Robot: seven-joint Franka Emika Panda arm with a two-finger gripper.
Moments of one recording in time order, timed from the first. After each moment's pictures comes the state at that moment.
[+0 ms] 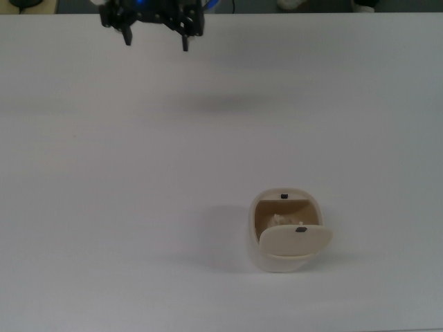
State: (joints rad) arm 0.19 0.13 -0.25 -1.45 0.03 1.51 0.07
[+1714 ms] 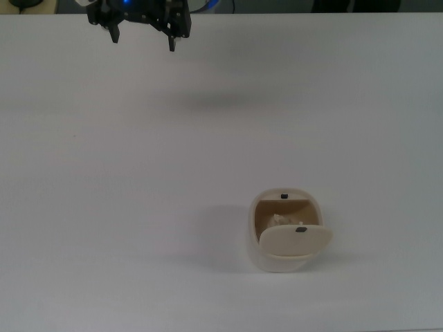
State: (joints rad) arm 0.20 0.14 -0.26 -1.46 -0.01 1.50 0.07
